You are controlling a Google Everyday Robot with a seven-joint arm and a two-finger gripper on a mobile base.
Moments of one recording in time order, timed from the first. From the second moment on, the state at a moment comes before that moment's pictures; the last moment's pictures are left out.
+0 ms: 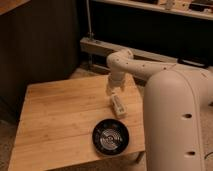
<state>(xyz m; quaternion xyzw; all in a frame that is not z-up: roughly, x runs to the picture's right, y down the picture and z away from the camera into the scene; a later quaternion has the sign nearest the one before) 0.060 0.011 0.877 -0.26 0.16 0.58 0.76</state>
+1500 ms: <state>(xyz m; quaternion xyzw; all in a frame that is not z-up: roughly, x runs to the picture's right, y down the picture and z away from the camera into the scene) 0.062 0.066 0.921 -0.31 0.23 0.56 0.73</state>
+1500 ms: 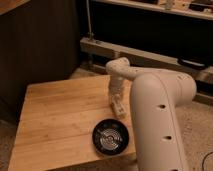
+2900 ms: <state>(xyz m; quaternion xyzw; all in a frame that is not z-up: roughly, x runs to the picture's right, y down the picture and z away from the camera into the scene) 0.028 0.008 0.752 -0.28 0.18 0.53 0.78</state>
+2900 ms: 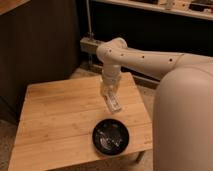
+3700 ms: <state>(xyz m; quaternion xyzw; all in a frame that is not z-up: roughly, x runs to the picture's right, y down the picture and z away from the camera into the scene) 0.017 0.142 0.694 -0.33 0.14 0.46 0.81</state>
